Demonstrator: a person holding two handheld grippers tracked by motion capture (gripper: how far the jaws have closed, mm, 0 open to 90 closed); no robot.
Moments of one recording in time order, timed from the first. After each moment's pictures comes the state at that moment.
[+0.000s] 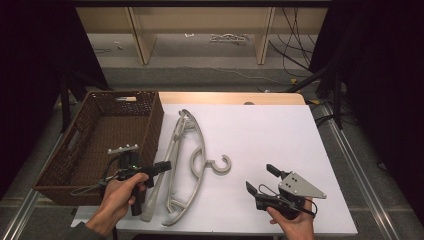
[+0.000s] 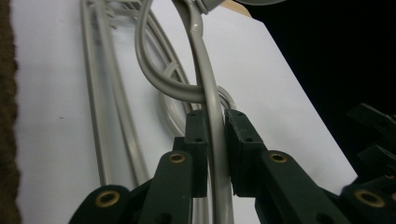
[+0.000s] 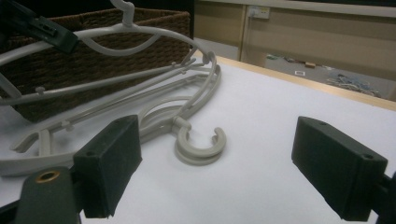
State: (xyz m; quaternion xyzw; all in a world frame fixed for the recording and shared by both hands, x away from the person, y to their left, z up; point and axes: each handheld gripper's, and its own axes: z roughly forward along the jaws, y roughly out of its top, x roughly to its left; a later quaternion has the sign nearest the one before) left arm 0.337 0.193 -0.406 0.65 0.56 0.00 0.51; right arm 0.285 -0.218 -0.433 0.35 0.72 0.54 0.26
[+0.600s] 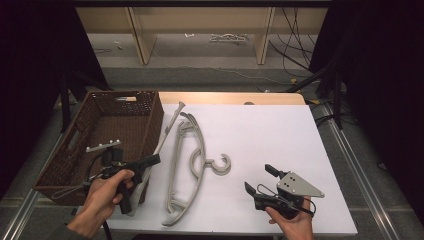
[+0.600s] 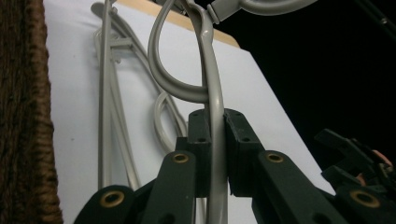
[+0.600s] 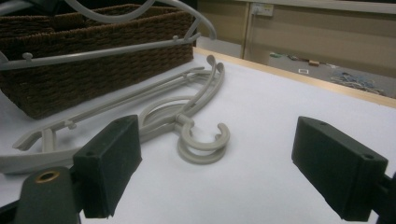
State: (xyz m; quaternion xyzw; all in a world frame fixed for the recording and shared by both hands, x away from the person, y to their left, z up) left arm 0.329 0.214 -0.377 0.62 0.56 0.00 0.55; right arm 0.287 -0.215 -0.435 0.34 0.73 0.54 0.25
